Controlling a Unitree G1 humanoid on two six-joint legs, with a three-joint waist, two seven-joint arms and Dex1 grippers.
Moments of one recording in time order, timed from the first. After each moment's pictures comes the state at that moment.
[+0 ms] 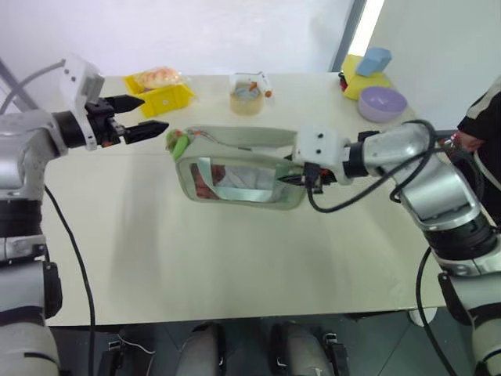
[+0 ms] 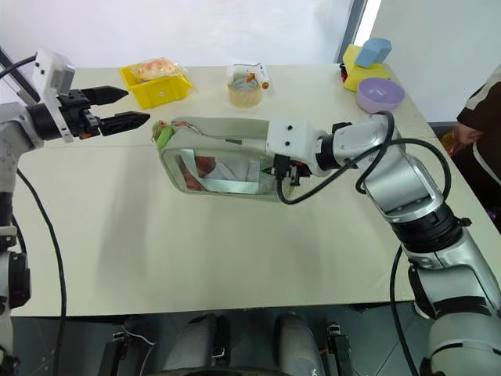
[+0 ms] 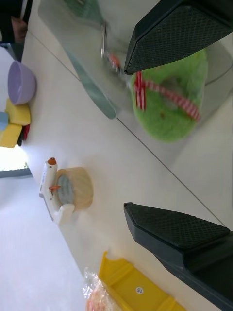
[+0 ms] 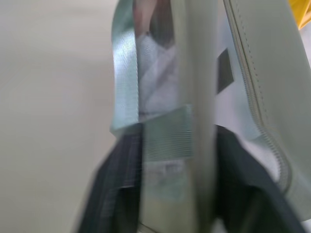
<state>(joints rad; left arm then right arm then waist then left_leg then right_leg) -0.88 0.87 0.10 0.35 -0.42 0.55 -1.05 -0.86 -0.78 0.32 -0.23 0.06 0.58 1.10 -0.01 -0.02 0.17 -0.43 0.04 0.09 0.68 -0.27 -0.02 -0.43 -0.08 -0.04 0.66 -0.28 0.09</state>
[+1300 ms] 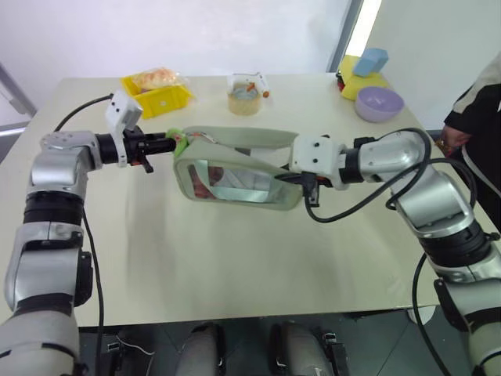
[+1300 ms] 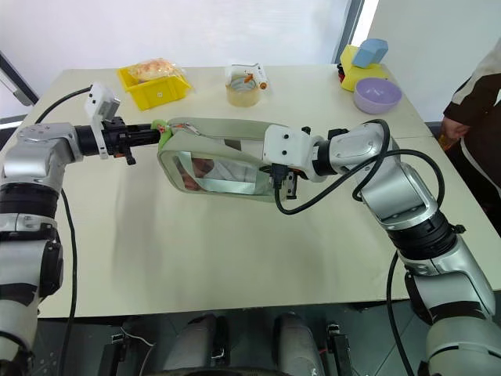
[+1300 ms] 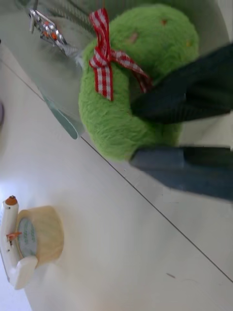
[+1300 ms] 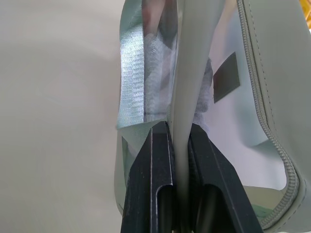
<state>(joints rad) -0.96 0.74 0.02 0.65 -0.27 0.36 -1.22 -0.84 -0.74 0.31 -0.25 0.04 0.58 1.10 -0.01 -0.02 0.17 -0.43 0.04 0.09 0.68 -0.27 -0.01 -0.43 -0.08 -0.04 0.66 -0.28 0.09</state>
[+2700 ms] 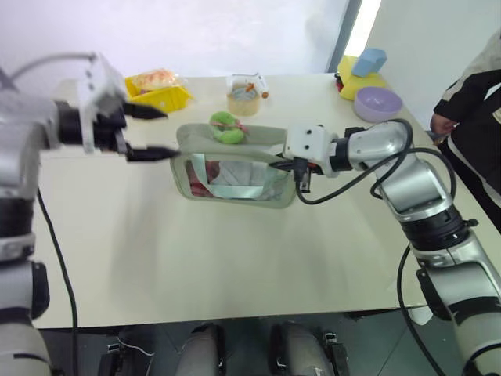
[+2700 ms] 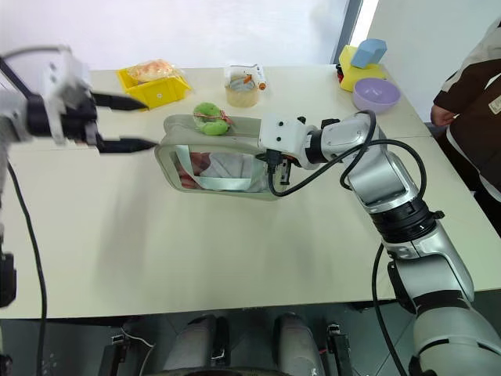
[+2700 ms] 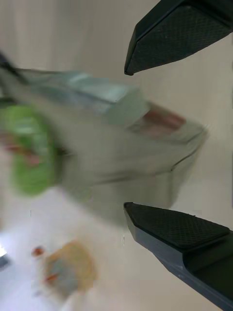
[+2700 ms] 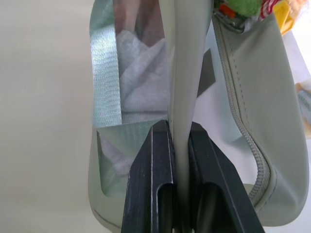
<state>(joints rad) -0.75 0.92 0.00 0.12 -0.29 0.47 -1.27 -0.91 -0.65 0.31 -0.06 -0.02 0.47 1.09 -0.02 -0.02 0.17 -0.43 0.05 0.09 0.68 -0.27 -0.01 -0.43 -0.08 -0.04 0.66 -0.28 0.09</state>
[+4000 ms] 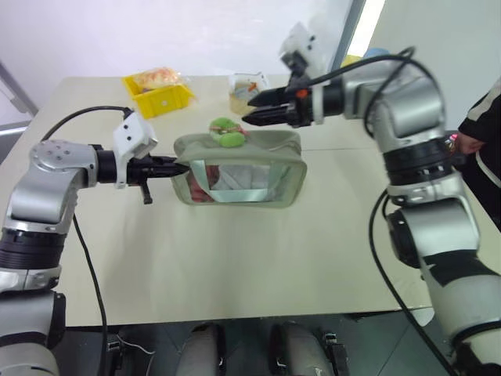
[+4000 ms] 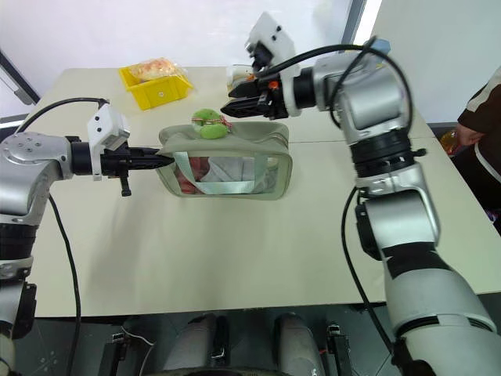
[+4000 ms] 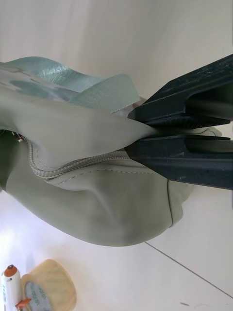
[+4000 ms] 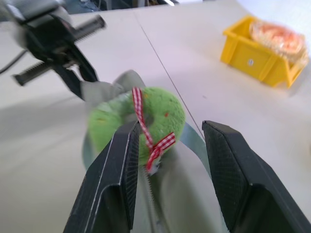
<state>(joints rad) -0.68 0.85 0.01 0.06 -0.30 0.46 -1.21 -1.32 -0.41 0.21 0.50 0.20 0.67 1.13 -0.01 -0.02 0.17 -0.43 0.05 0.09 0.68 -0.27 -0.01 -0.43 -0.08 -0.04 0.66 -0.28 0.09</state>
